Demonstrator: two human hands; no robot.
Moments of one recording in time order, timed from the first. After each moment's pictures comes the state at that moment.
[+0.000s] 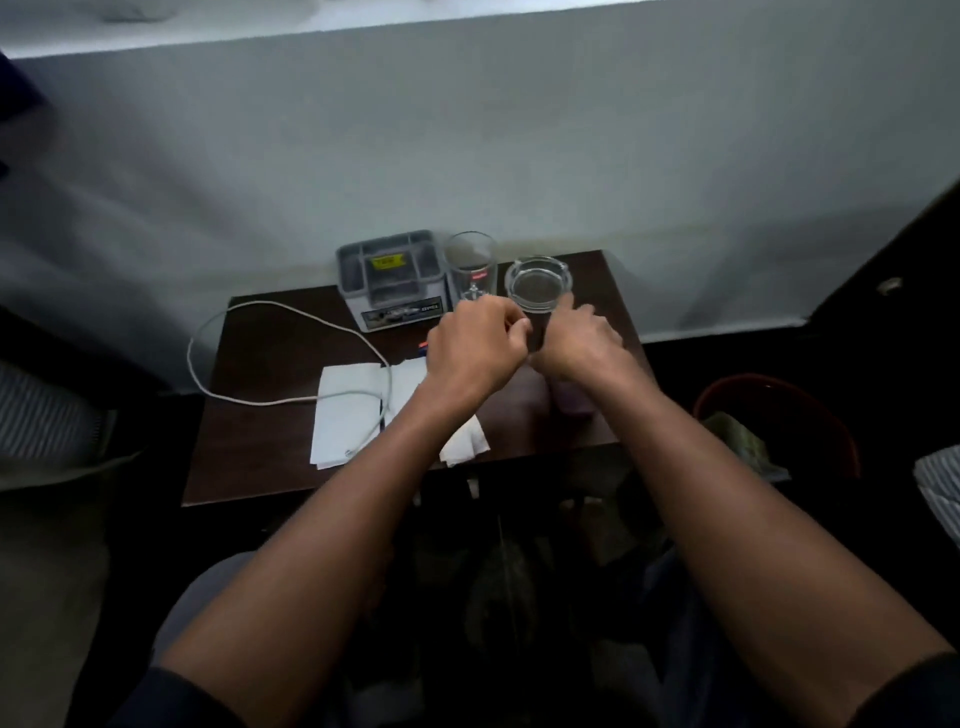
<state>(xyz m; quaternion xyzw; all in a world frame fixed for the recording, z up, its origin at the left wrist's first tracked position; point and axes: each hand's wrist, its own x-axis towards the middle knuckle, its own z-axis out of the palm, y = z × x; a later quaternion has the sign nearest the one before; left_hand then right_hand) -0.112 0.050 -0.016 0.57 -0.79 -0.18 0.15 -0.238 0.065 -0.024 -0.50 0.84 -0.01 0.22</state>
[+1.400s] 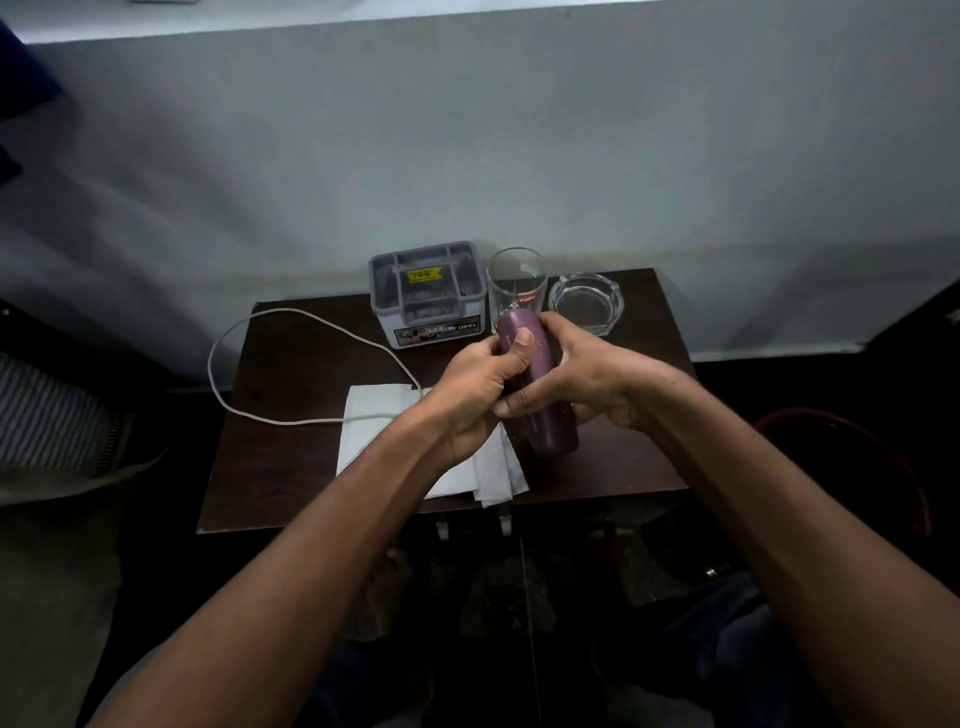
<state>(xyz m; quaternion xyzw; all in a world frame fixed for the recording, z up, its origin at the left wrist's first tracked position) -0.072 0.033 -0.023 0.47 -0.34 -0.75 0.31 -0.216 0.052 -0.002 -0.43 0.64 -0.22 0.60</state>
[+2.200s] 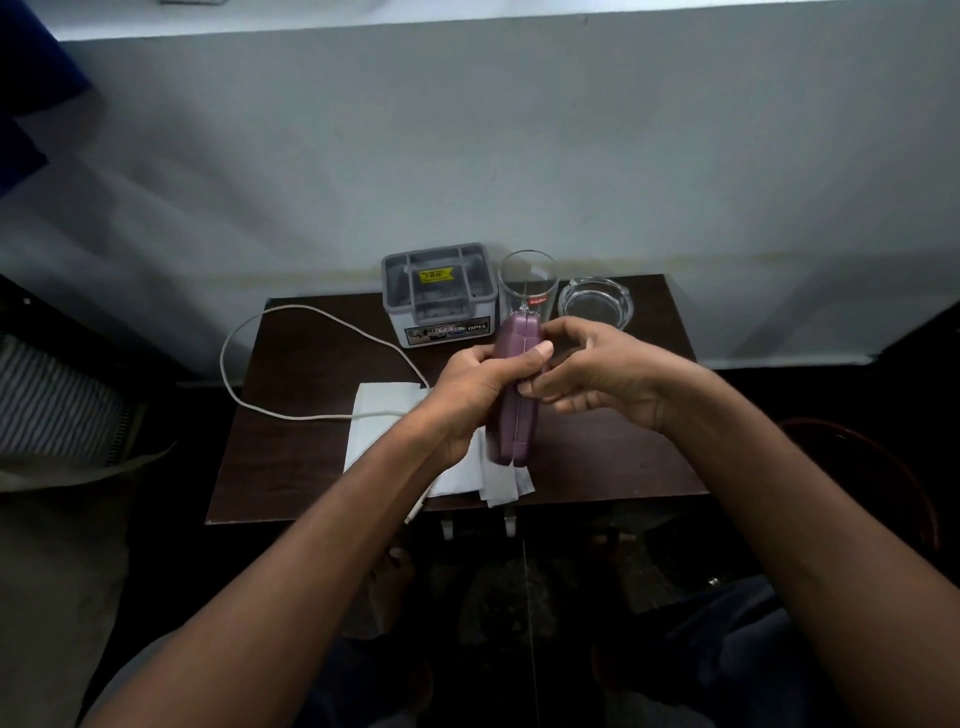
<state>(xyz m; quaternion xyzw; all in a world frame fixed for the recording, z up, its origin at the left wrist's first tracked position) -0.053 0.034 -0.028 0.53 -0.42 -0.69 0.27 -0.227 0.050 -0.001 -0.39 0.61 -0.27 0.63</state>
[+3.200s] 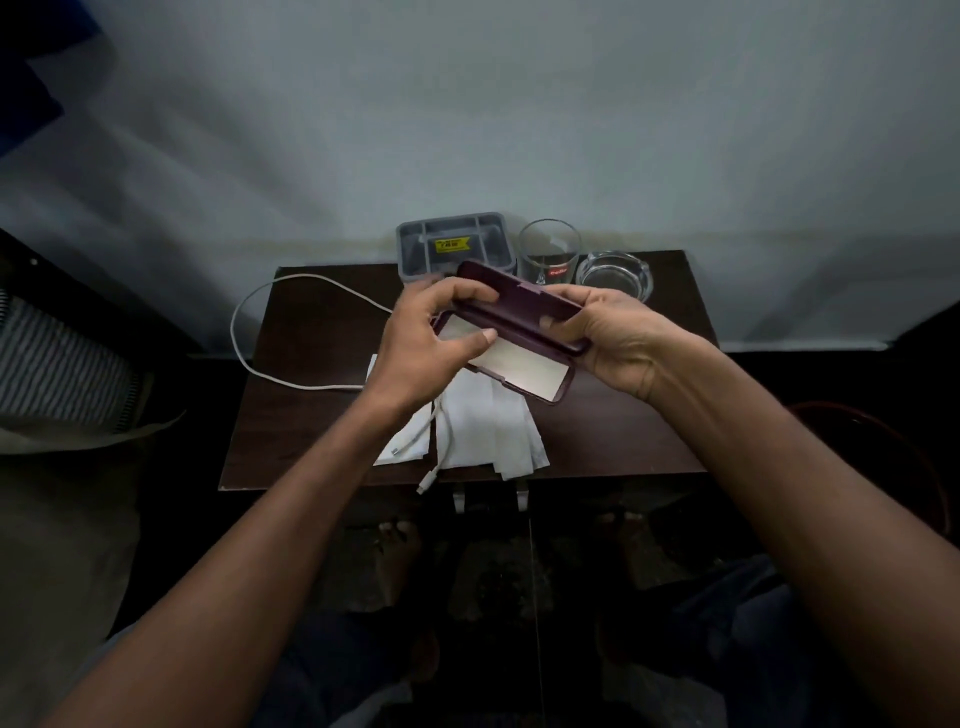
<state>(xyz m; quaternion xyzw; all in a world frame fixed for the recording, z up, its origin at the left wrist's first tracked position) 0.012 0.019 -0.038 0.51 -0.66 -0.43 0.34 -0.204 0.031 -0.023 -0.29 0.56 -0.40 0.66</state>
